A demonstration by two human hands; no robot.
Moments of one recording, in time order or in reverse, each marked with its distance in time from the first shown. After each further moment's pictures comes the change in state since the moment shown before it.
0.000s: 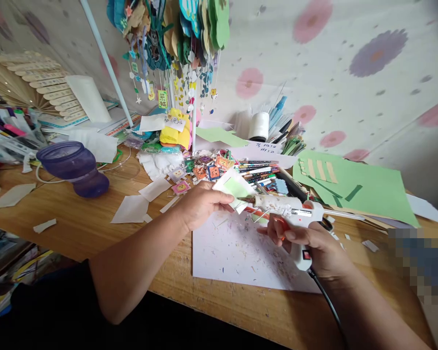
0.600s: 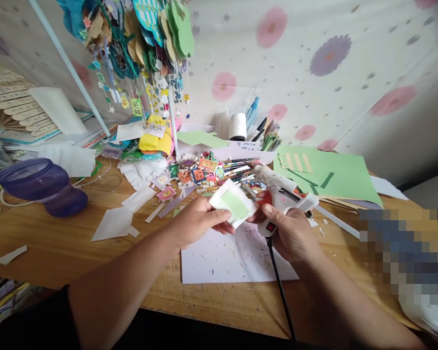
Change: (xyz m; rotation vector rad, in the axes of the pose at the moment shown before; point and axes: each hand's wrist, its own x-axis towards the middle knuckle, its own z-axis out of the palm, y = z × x) left_hand -0.009 -0.014 0.011 0.236 -0.201 -0.057; right_hand 0.009 0.002 0.024 0.355 0.379 -0.173
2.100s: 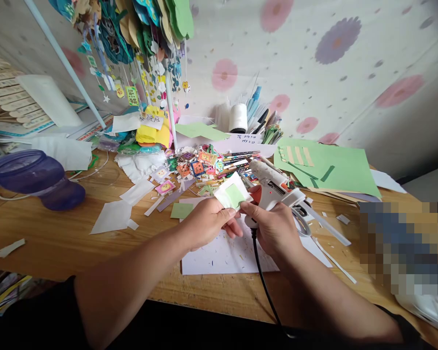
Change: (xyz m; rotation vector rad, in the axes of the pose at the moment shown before) left_hand 0.003 -0.016 0.019 0.134 0.016 -0.033; right_hand -0.002 0.014 0.030 -0.094 0.093 -0.148
